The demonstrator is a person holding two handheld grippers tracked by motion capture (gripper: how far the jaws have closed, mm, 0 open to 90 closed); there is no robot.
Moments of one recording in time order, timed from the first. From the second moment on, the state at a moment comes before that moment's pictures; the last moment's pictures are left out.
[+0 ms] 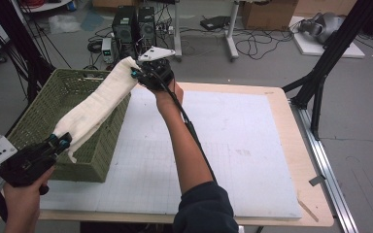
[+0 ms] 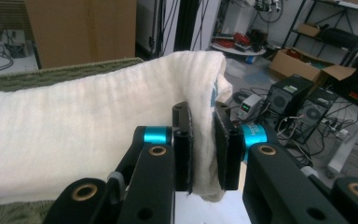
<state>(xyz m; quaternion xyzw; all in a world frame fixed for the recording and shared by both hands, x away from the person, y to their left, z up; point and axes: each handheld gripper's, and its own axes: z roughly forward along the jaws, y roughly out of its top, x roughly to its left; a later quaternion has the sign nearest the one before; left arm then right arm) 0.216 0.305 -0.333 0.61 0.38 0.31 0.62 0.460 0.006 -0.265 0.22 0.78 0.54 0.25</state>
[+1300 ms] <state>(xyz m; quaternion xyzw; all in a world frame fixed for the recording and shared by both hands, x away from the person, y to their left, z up) 0.216 0.340 -0.341 0.57 0.49 0.37 0.55 0.506 0.147 -0.294 0.24 0.79 0.52 0.21</state>
